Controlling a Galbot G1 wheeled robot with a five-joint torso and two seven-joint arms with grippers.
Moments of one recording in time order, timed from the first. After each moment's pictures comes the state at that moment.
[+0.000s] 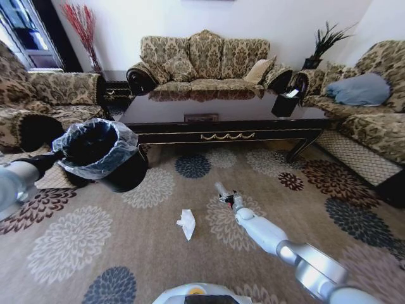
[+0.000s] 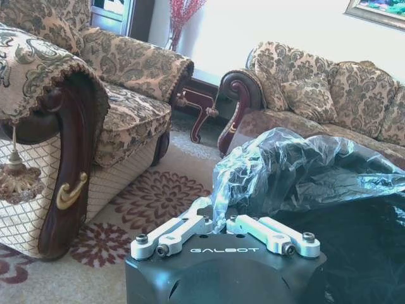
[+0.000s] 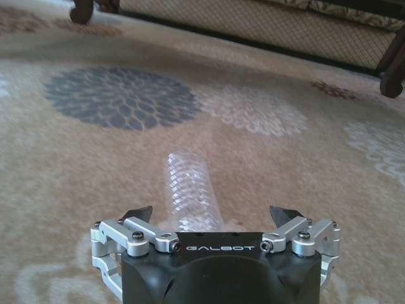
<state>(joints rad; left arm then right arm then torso) 1.20 -0.67 -1.13 -2.13 -1.61 0.69 -0.69 -0.48 1.19 -0.40 0.65 0.67 0.14 0.13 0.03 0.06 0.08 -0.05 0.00</state>
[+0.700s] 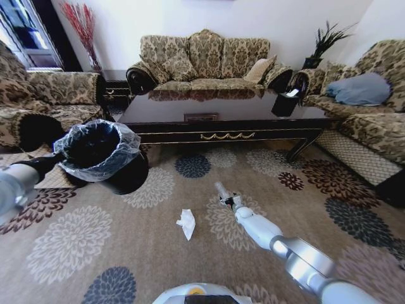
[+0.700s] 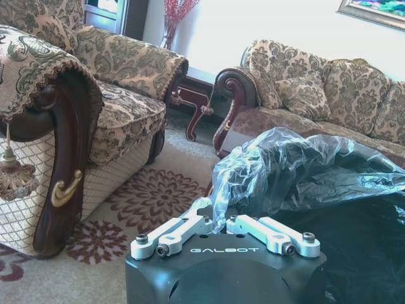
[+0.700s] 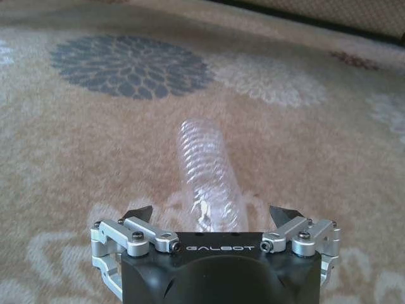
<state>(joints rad) 1.24 -0.68 -1.16 -2.18 -1.62 0.69 -0.70 -0.45 1.26 -0.40 0.51 0.67 0.10 0.06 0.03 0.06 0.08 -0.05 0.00</state>
